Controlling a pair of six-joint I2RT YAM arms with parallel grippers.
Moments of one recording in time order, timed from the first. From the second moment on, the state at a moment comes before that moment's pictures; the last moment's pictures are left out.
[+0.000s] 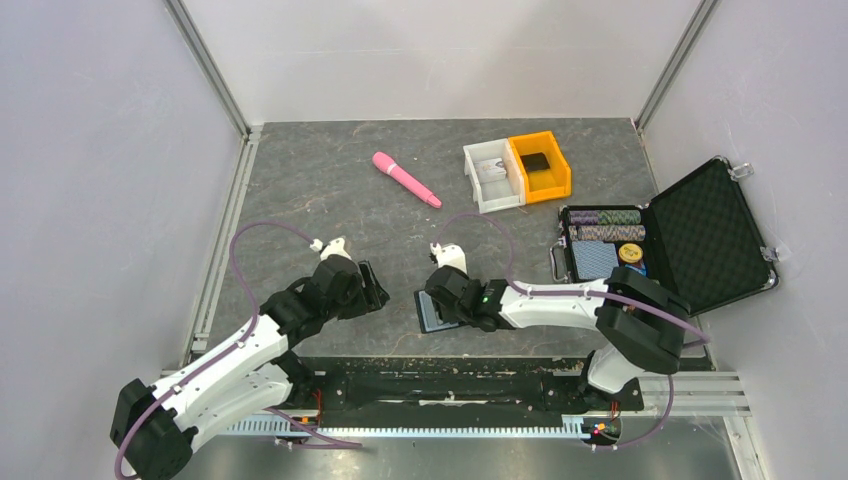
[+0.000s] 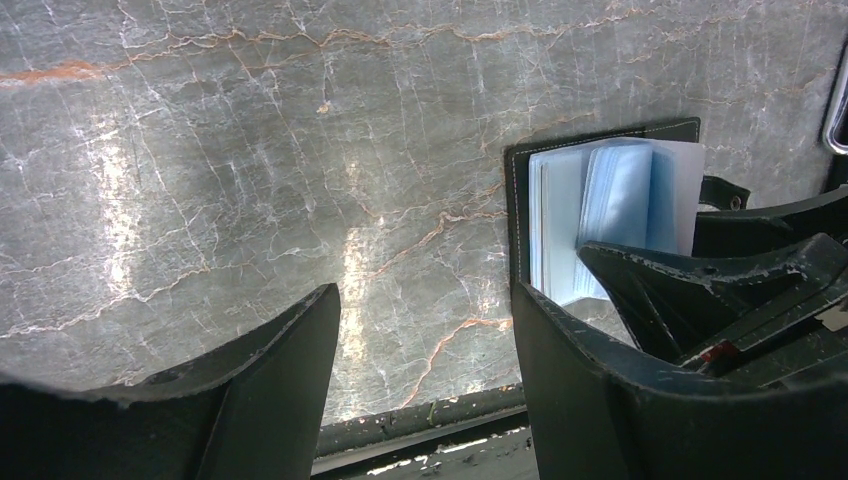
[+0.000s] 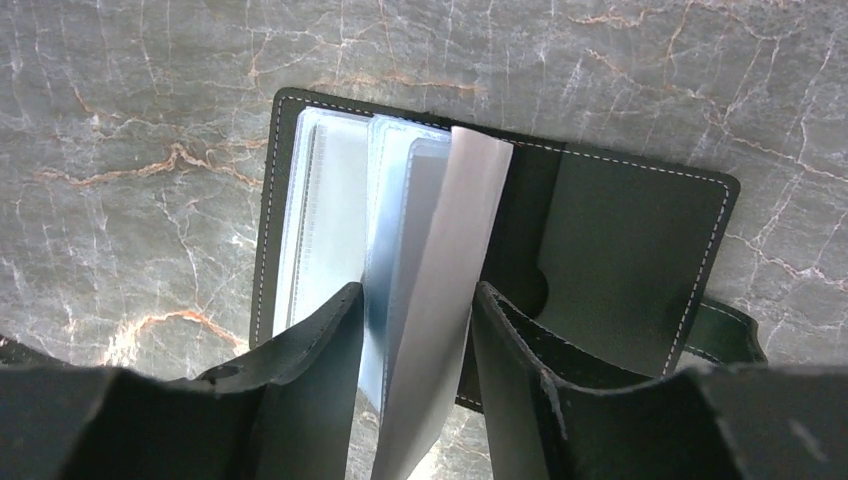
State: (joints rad) left arm -0.69 0.81 0.50 -0.51 -0.15 -0.86; right arm 1.11 1.60 0.82 -0.19 0.37 0.64
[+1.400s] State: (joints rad) left arm -0.69 0.92 0.36 -0.15 0.17 -0.95; right arm 0.87 1.32 0.33 0.48 -0.20 0.85
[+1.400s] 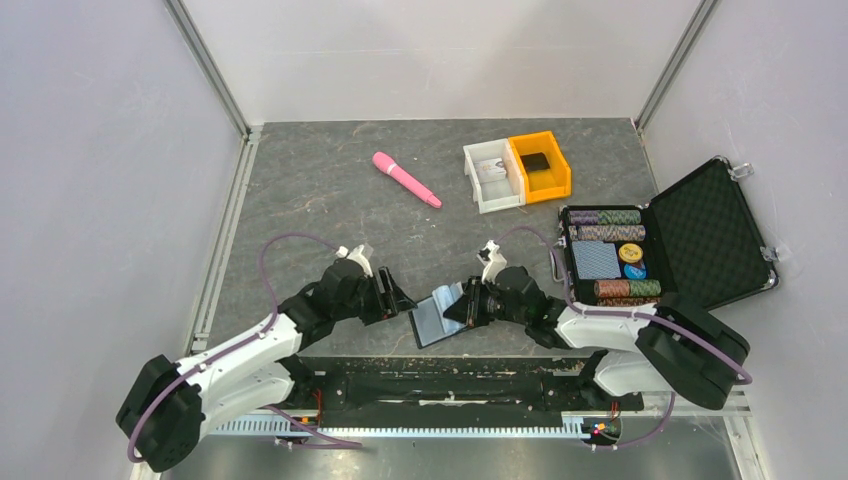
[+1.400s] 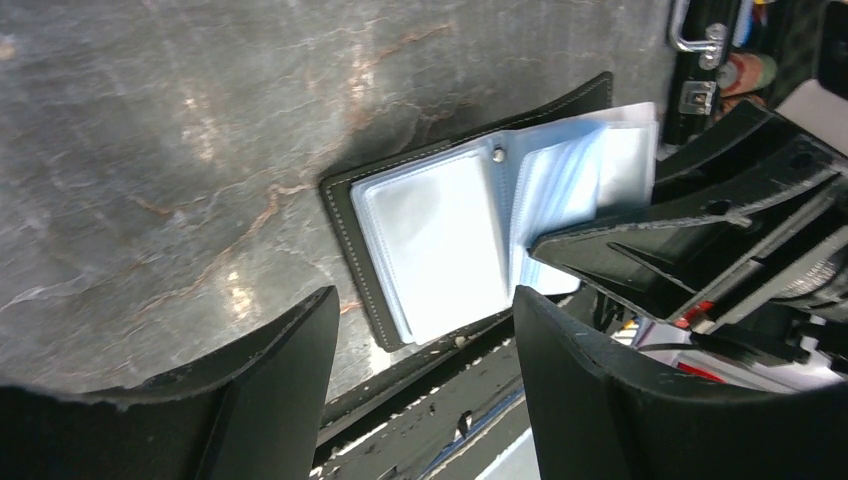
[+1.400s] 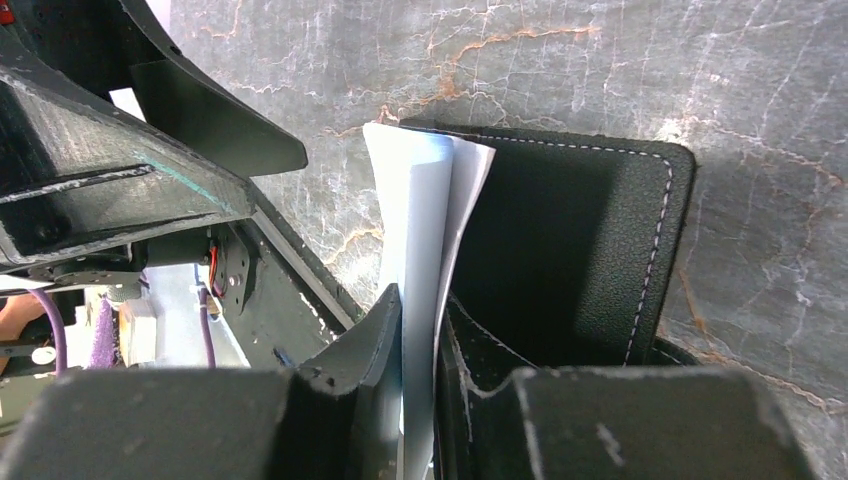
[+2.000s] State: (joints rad) left arm -0.69 0.98 0.30 0.00 0.25 -0.96; right arm 0.81 1.25 0.25 0.63 -0.29 0.93
